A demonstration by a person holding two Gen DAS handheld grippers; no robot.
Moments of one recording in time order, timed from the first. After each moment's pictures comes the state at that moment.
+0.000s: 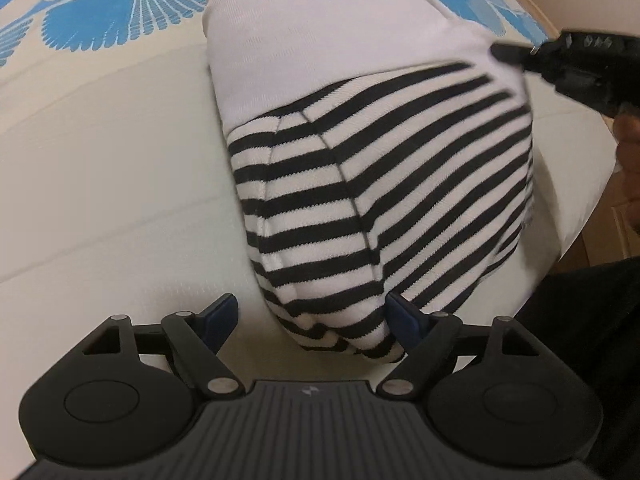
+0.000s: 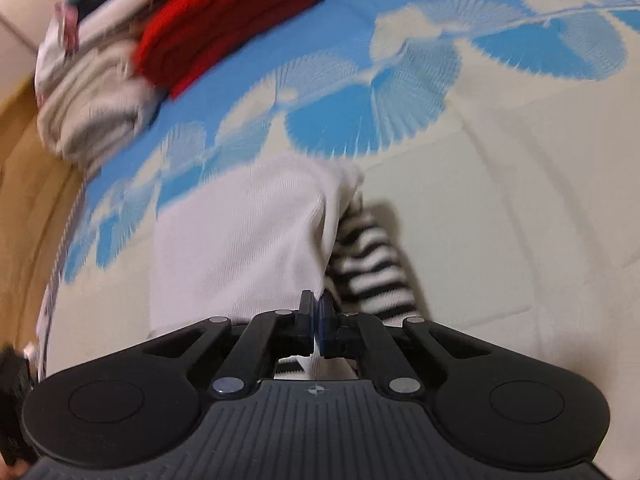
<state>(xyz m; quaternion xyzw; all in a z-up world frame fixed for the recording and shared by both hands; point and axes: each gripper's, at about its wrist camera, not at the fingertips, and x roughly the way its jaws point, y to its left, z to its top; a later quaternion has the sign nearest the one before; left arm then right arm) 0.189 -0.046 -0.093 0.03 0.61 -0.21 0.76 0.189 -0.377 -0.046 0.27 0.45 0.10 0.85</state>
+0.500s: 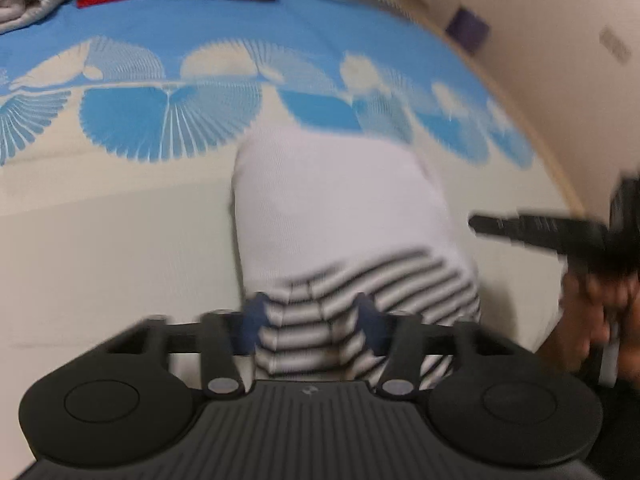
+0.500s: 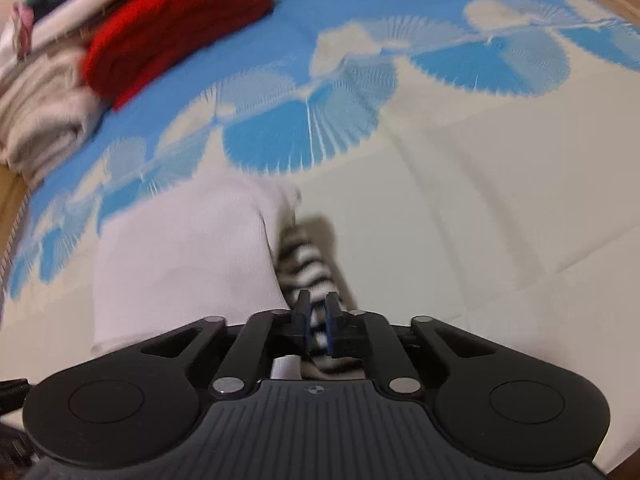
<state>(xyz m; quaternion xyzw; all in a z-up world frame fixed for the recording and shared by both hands) 0.215 -0.022 -0.026 -0.08 0.50 -0.20 0.84 0.182 -0.375 -0.042 0.21 0.45 0.03 0.87</state>
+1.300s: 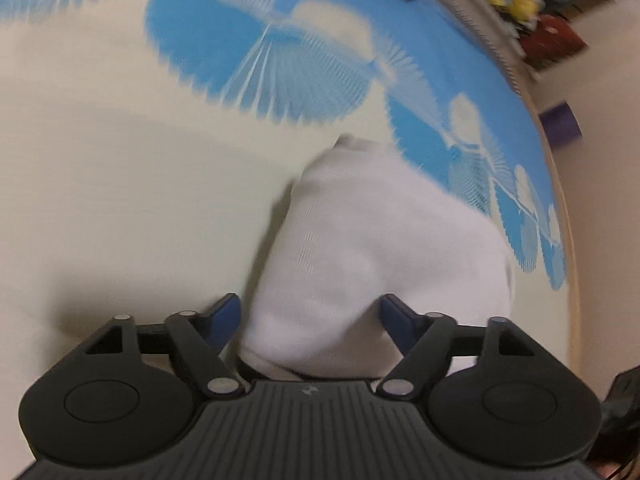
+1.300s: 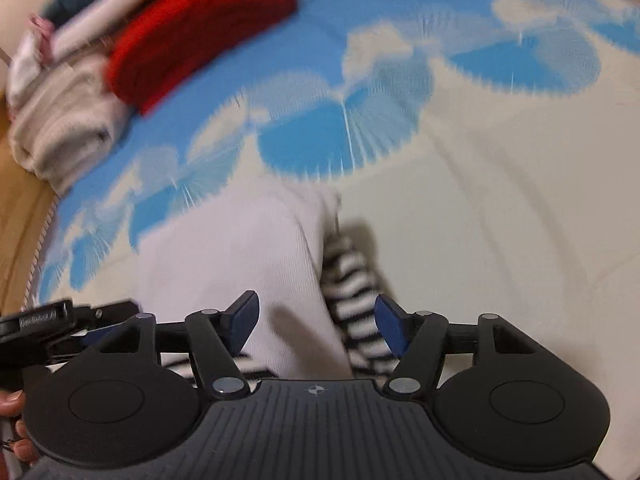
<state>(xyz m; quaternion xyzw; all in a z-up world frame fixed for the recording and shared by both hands) 0.284 -0.004 -0.111 -0.28 0.56 -0.07 0.77 0.209 -0.360 -0.069 0.22 0.51 0.05 0.83</state>
